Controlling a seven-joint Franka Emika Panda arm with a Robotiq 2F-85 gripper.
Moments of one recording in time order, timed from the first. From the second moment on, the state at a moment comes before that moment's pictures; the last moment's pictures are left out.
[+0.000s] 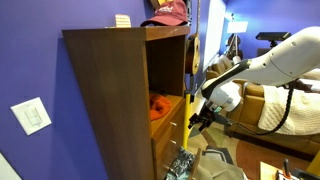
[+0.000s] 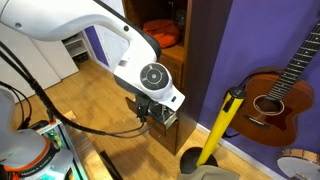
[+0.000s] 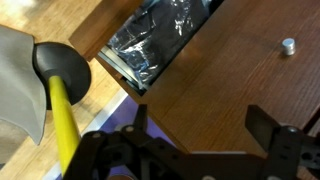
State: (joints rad) arm -0.21 0.09 -0.21 -2.39 0.99 2.50 -0.60
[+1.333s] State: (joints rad) arm -0.33 -0.21 -0.36 -2.46 0.31 1.93 -0.34
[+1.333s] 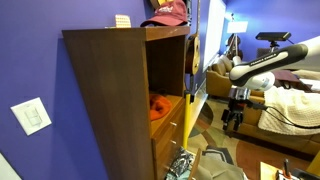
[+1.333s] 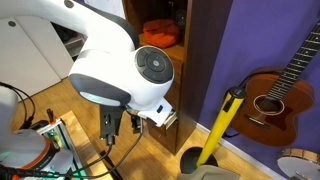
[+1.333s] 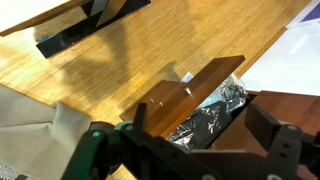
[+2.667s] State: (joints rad) arm -0.28 0.08 -0.30 -2.66 0.74 2.30 -0.87
